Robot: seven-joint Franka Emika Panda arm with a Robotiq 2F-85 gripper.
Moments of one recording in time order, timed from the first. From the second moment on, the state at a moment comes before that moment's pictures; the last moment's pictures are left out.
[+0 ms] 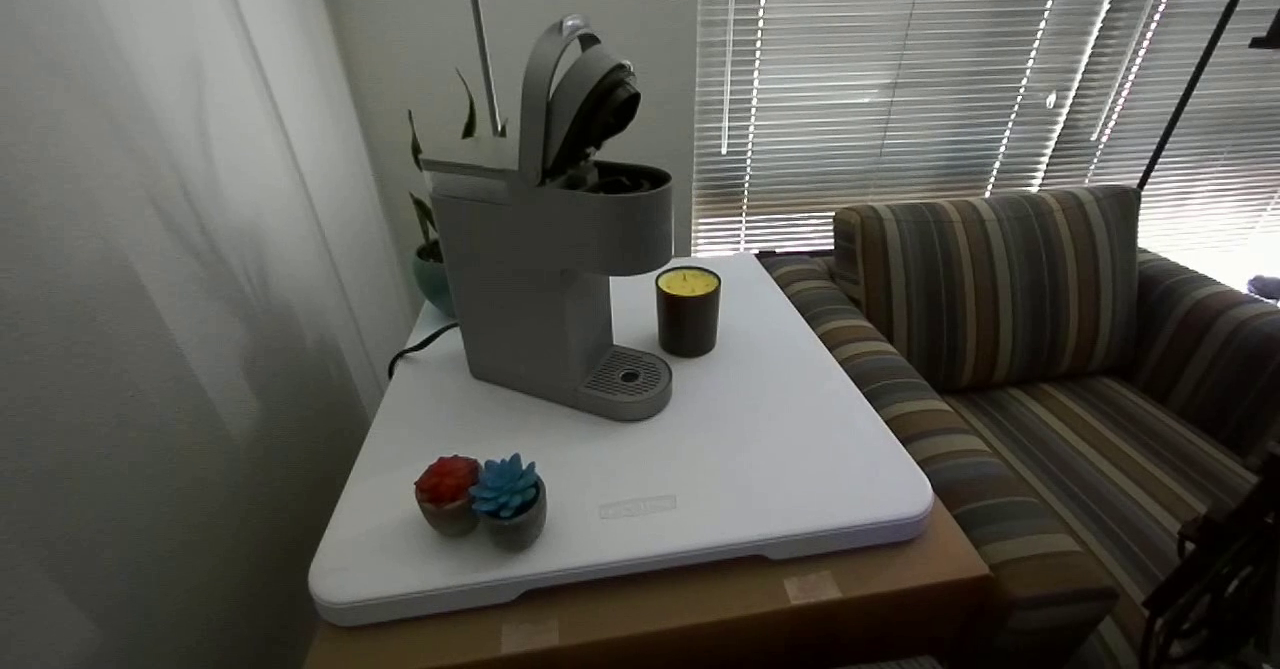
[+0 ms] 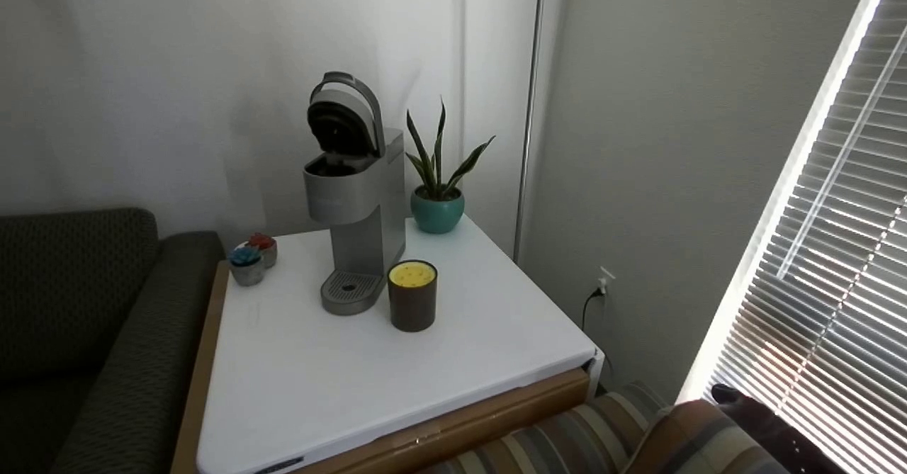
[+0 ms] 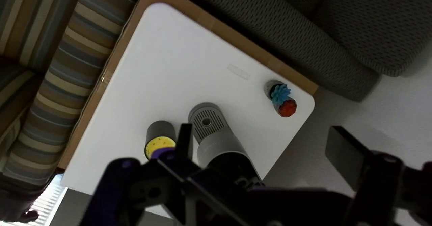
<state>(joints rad) 0.07 -0.24 0.01 -1.92 0.20 1.74 0.09</state>
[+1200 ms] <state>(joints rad) 0.08 -0.07 0.10 -1.80 0.31 2.05 0.56</state>
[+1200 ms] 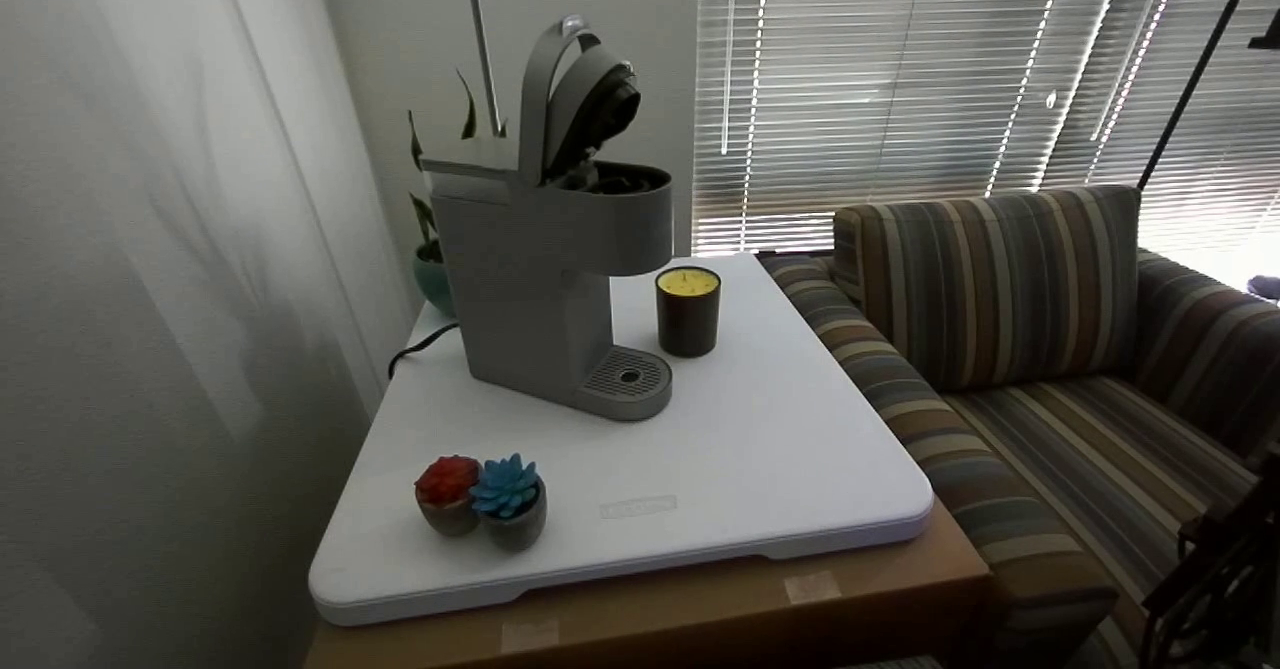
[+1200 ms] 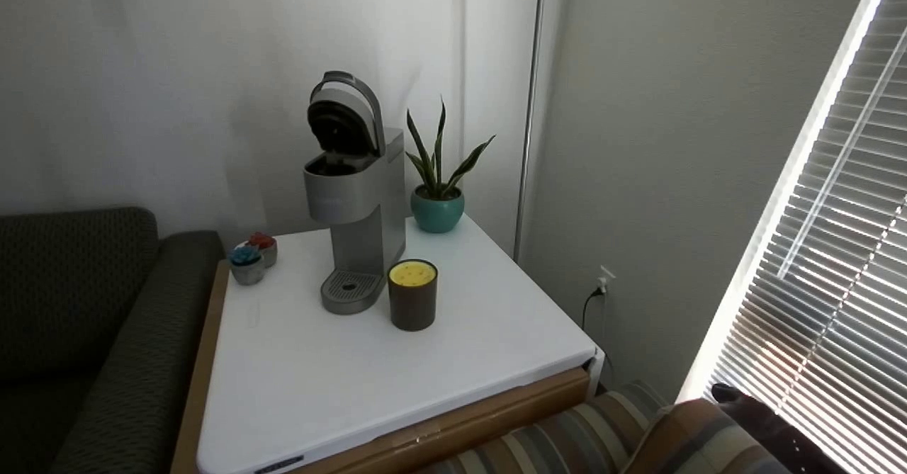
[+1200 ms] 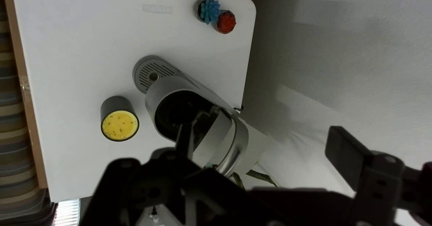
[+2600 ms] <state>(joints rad) 0.13 0.24 0.09 -1.66 0.32 2.30 0.58</state>
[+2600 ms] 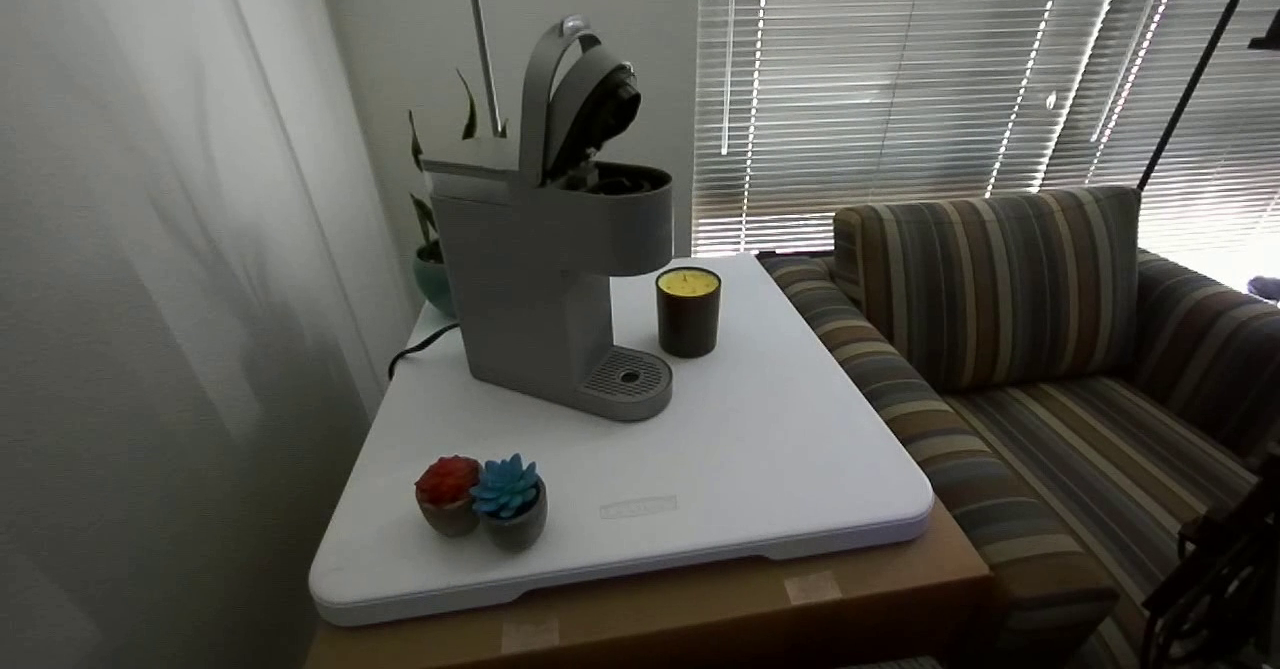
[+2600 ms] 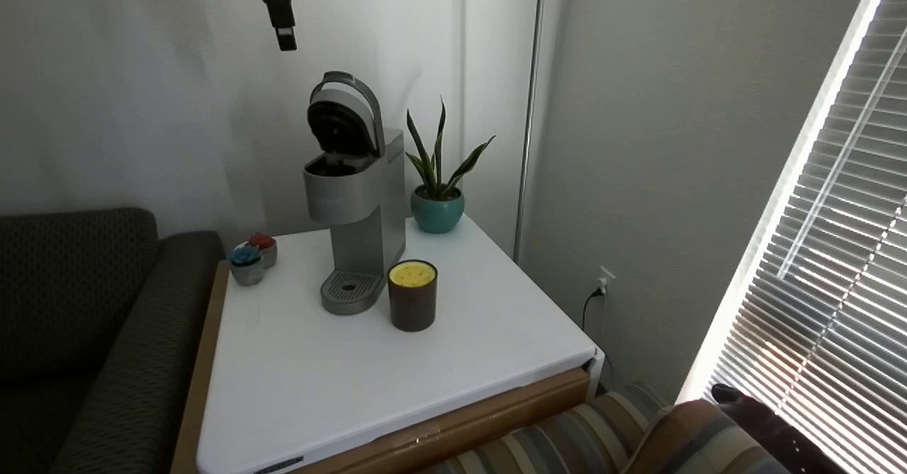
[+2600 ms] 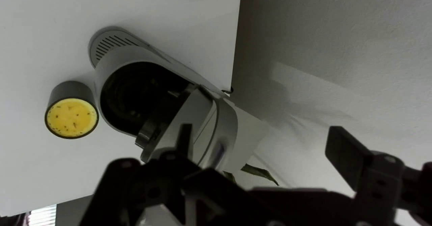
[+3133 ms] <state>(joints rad) 0.13 0.36 0.06 -1.53 0.23 2.38 0.67</state>
